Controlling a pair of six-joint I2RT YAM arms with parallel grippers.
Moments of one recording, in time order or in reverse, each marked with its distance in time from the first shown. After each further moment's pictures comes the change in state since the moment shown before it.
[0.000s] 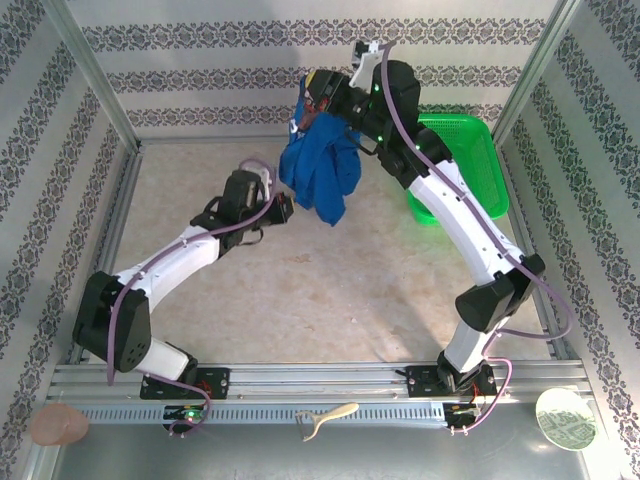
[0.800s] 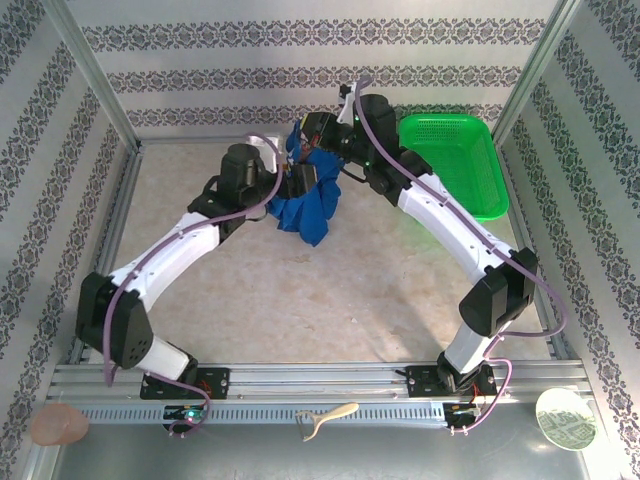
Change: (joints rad) left arm -0.021 0.050 0.248 0.045 -0.005 0.196; right arm 0.026 -0.047 -0.310 0.070 -0.009 0.026
